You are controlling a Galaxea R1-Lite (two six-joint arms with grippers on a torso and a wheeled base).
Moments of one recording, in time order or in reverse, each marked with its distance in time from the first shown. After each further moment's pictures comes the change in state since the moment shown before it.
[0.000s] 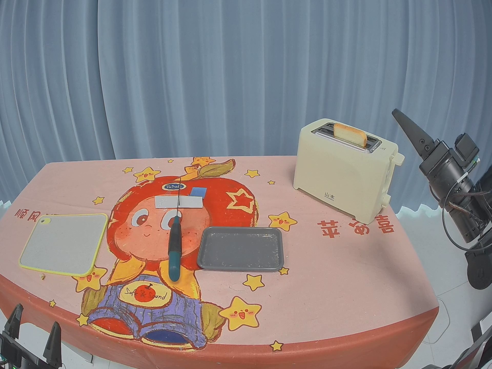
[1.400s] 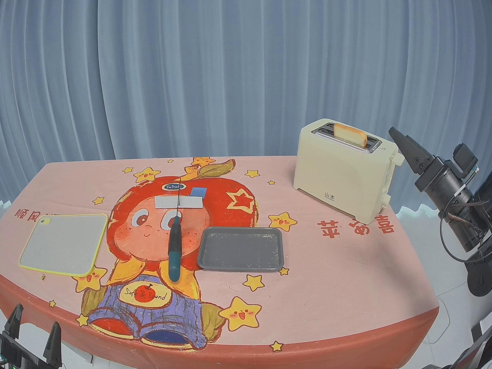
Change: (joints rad) left arm 0.000 0.000 0.000 0.000 0.000 0.000; right arm 0.005 -0.005 0.058 0.001 -0.007 -0.141
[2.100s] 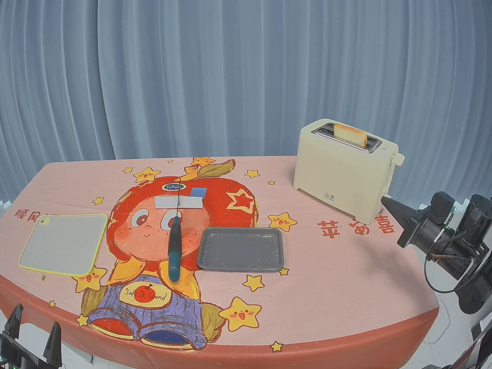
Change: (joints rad) left arm 0.000 0.000 0.000 0.000 0.000 0.000; right arm -0.056 0.133 0.191 0.000 0.104 -0.170
